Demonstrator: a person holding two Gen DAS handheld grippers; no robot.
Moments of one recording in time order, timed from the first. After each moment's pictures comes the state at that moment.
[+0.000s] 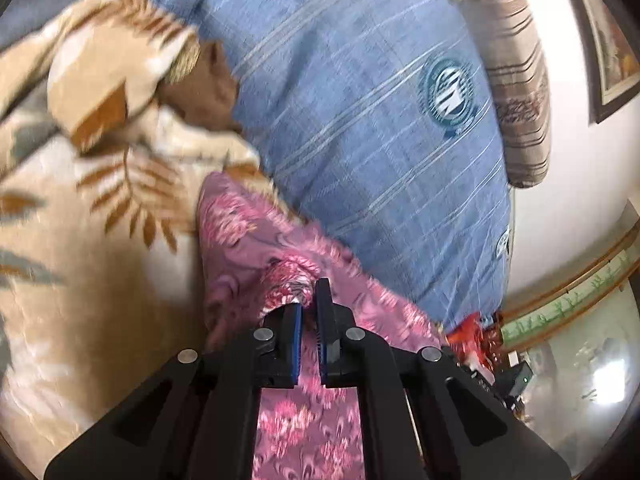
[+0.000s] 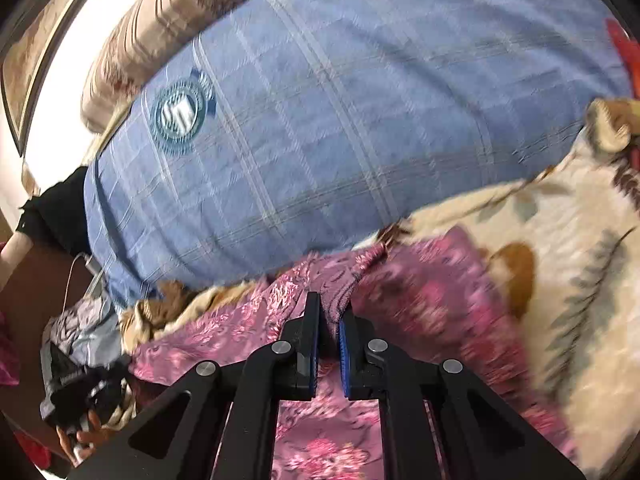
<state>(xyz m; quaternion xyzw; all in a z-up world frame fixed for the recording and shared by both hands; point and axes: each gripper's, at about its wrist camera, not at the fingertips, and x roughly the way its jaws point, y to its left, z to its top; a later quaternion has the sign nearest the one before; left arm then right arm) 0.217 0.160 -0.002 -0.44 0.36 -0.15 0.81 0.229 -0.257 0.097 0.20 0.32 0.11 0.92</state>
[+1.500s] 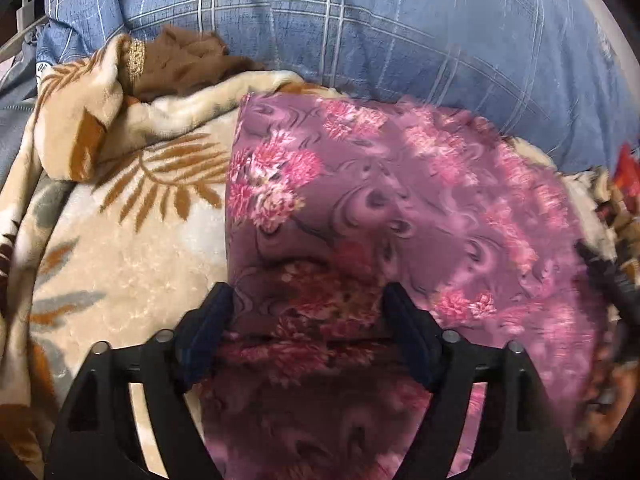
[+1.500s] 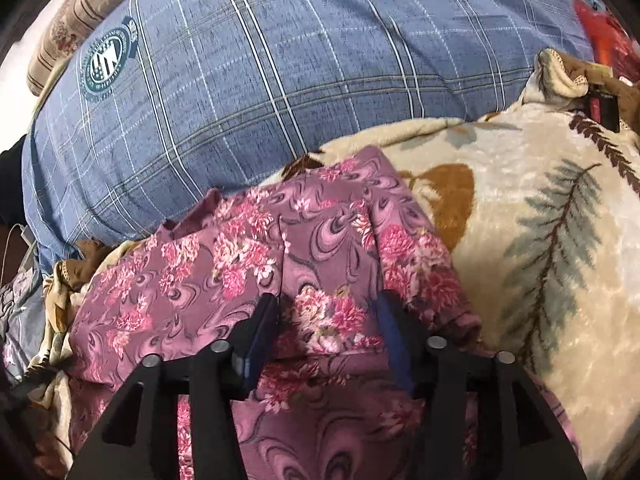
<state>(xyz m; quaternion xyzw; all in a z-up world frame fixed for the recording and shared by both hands) 0.231 0.070 -0.034 -0.06 0.48 -0.02 0.88 0.233 -0.265 0.014 0.15 0.40 0.03 0.90</state>
